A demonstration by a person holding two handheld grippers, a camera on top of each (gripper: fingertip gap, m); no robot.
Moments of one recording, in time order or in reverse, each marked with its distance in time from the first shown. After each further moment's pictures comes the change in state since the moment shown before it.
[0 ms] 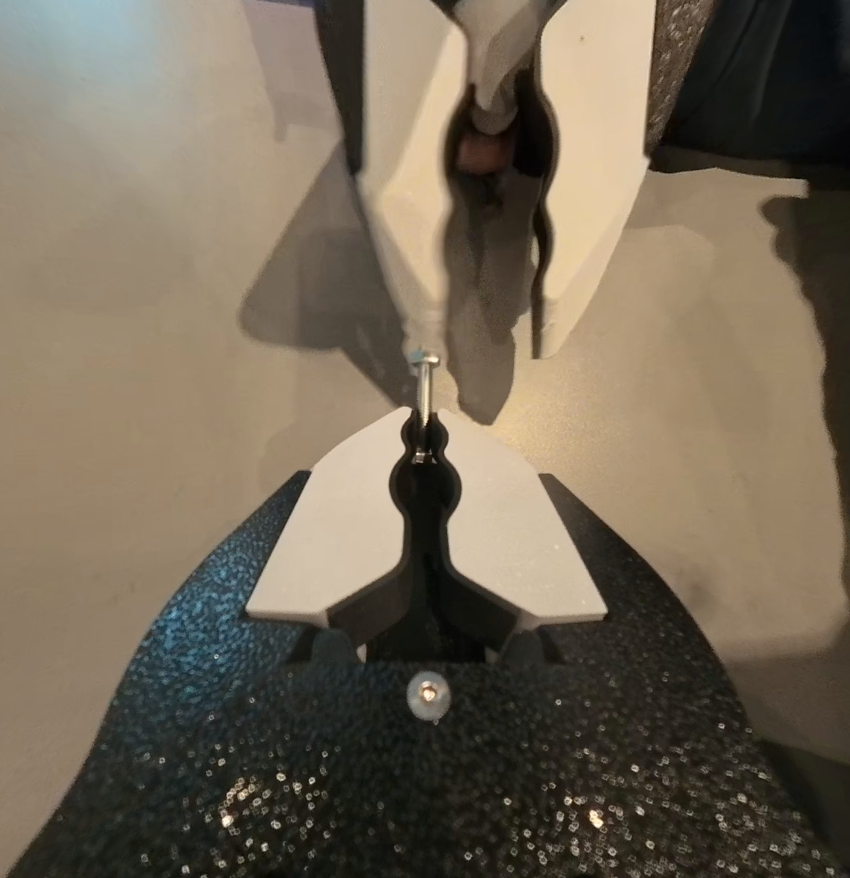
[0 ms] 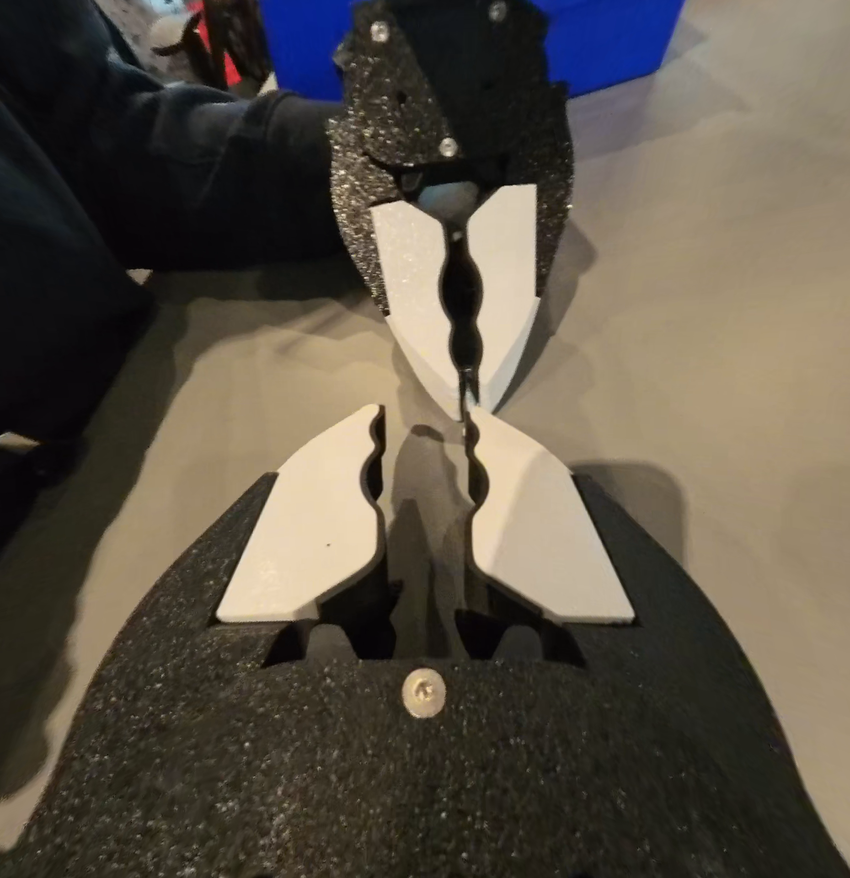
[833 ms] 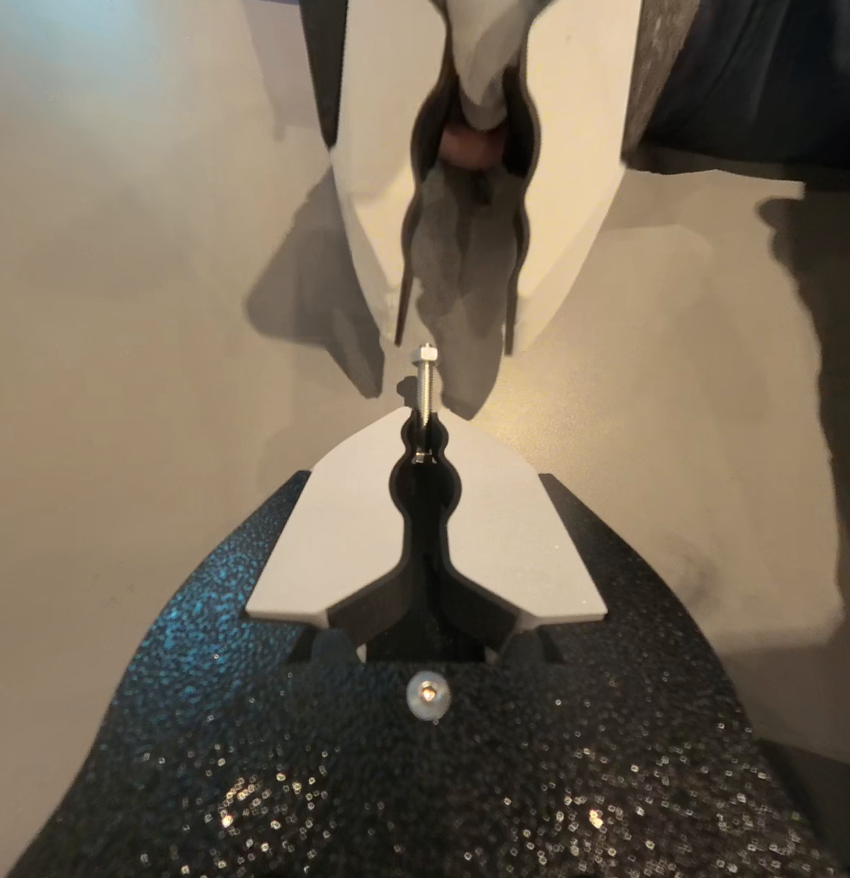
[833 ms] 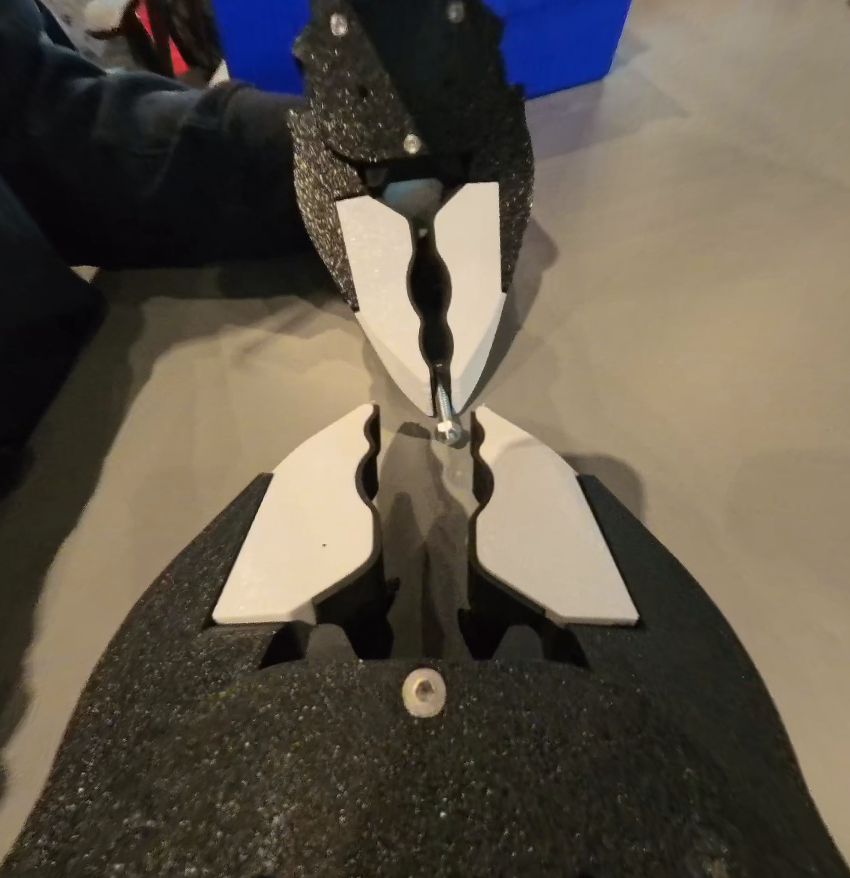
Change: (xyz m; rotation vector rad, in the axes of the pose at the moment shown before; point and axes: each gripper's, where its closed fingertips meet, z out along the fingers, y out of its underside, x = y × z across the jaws) left arm 0.000 0.000 0.000 0.000 0.004 -0.004; right arm 0.010 0.001 -0.002 -0.005 0.082 -0.013
